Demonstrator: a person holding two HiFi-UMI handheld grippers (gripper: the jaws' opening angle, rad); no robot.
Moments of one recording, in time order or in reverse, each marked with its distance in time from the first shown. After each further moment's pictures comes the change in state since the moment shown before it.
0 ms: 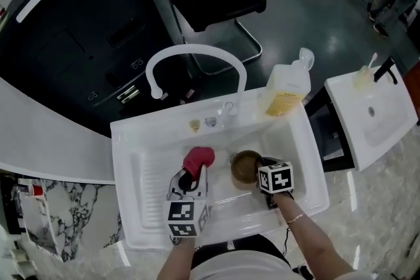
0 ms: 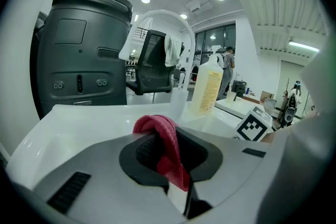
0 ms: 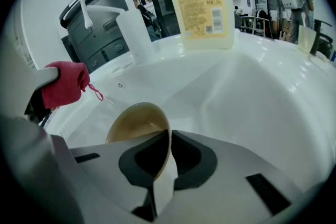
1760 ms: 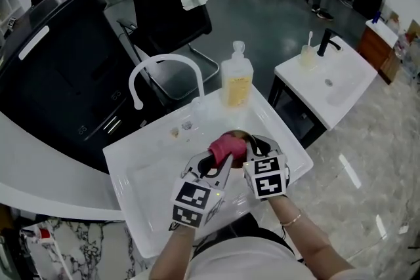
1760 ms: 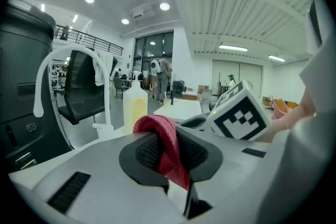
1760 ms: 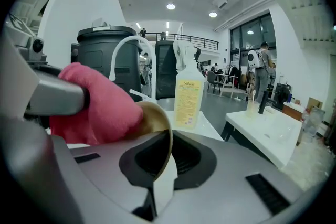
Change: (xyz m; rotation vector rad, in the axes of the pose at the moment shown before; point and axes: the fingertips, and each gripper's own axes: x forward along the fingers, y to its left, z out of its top) left arm -0.089 -0.151 0.066 0.355 -0.048 -0.611; right arm -0.209 0.066 0.062 -0.097 -0.470 -0.359
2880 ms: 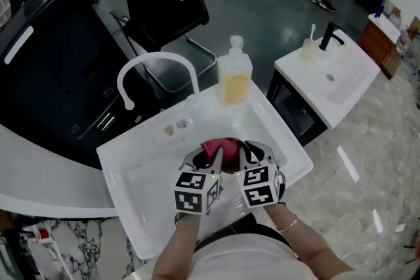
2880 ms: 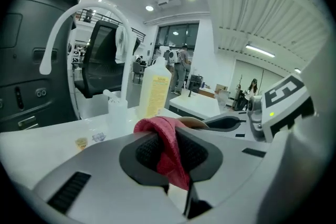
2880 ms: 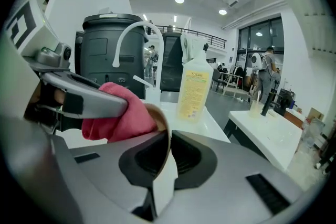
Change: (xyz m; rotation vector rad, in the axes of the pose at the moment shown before) left arm 0.048 0.047 -0.044 -0.230 0.105 0.135; right arm 0.018 0.005 -0.019 -0.100 0.058 0.008
